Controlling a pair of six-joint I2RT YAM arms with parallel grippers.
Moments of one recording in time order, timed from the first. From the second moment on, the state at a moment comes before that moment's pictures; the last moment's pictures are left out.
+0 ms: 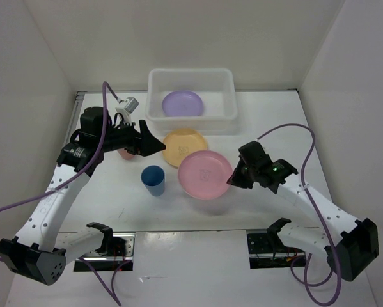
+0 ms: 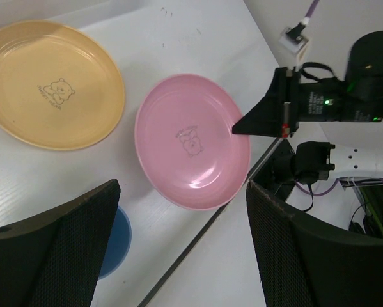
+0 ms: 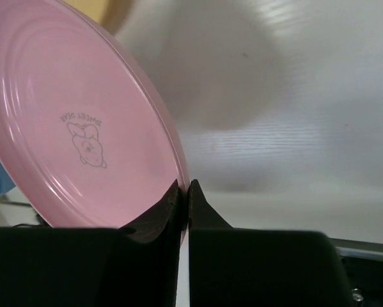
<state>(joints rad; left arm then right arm) -0.26 1.06 1.17 -0.56 0.65 -0.35 0.57 1.03 0.78 -0.74 0.02 0.97</state>
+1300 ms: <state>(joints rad) -0.25 1.02 1.18 -0.57 0.64 -0.33 0.30 2.82 3.03 -0.91 -0.17 0.76</state>
